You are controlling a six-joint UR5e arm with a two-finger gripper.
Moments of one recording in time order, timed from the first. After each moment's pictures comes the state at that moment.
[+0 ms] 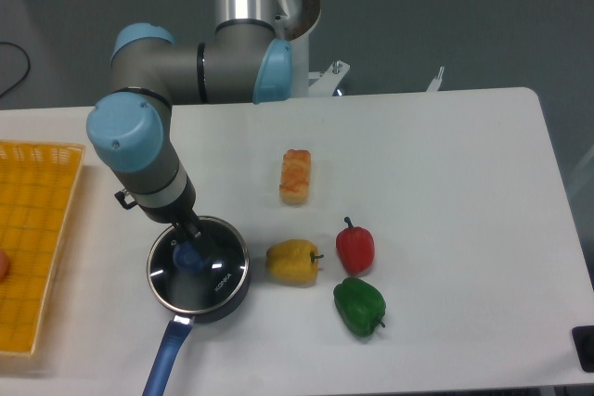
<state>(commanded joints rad) 2.08 -1.99 -1.46 -1.24 1.62 0.90</state>
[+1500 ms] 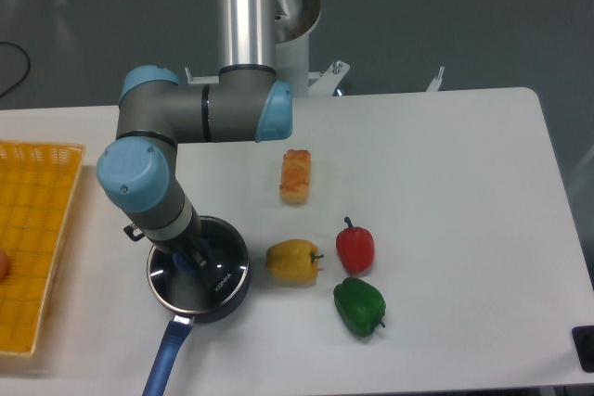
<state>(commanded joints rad) 2.08 -2.08 -1.45 -1.19 1.64 0.91</state>
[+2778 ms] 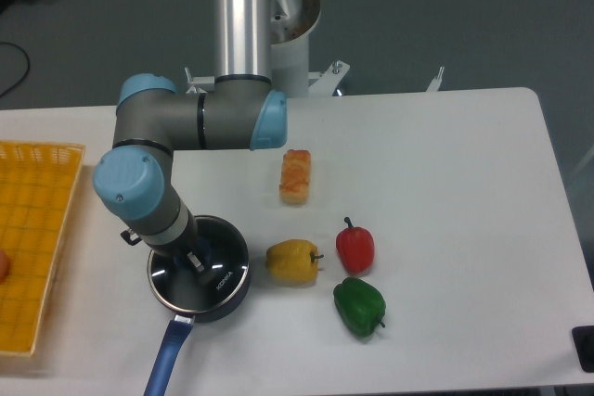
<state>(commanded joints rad) 2.07 -2.08 -1.45 -1.19 1.65 0.90</state>
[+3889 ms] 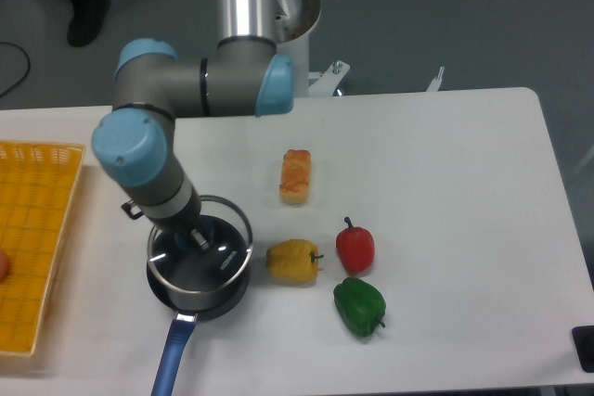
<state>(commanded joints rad) 2.16 -1.94 -1.47 -1.30 1.65 0.95</state>
